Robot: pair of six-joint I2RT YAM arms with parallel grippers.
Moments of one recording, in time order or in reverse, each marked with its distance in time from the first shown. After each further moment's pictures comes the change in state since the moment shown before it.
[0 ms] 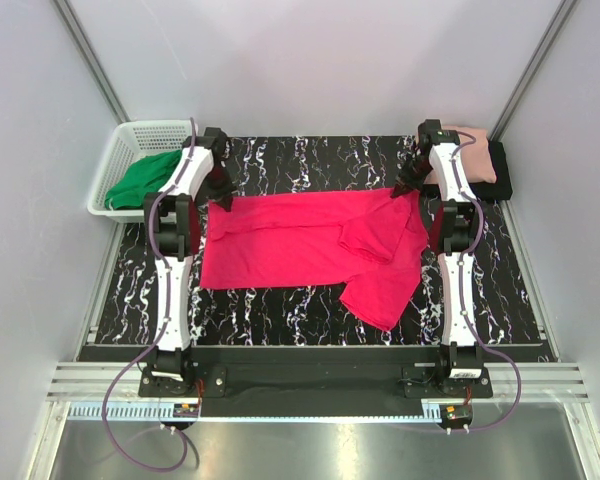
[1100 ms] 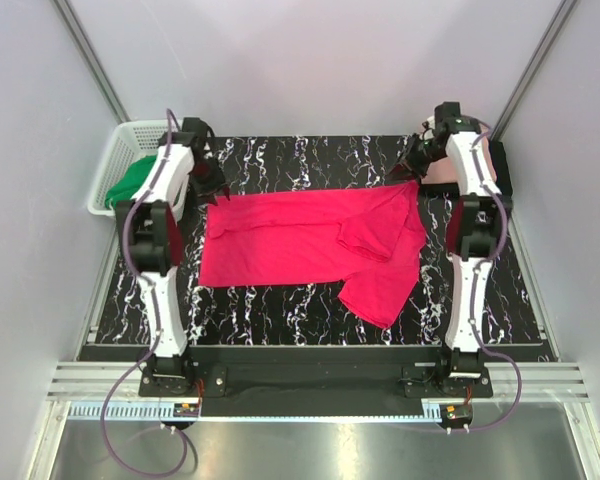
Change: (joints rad) left arm 0.040 -0.249 -0.220 0.092 0.115 0.037; right arm -0.027 -0.269 -0.271 0.155 -0.287 0.017
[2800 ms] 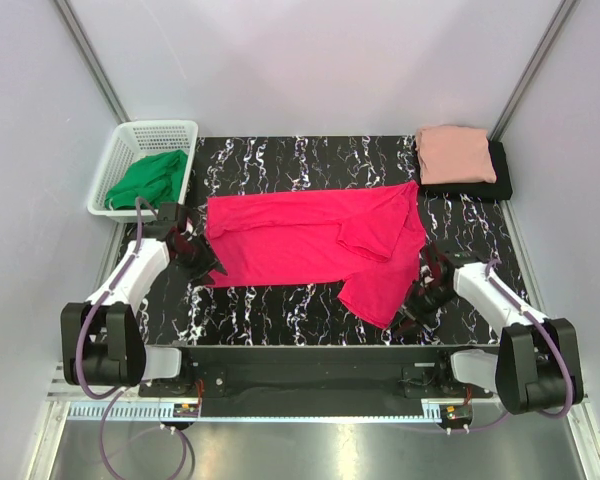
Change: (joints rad) left arm 0.023 -0.932 -1.187 0.263 0.153 -0.158; right arm 0.166 -1.302 -1.827 0.094 0.076 0.232
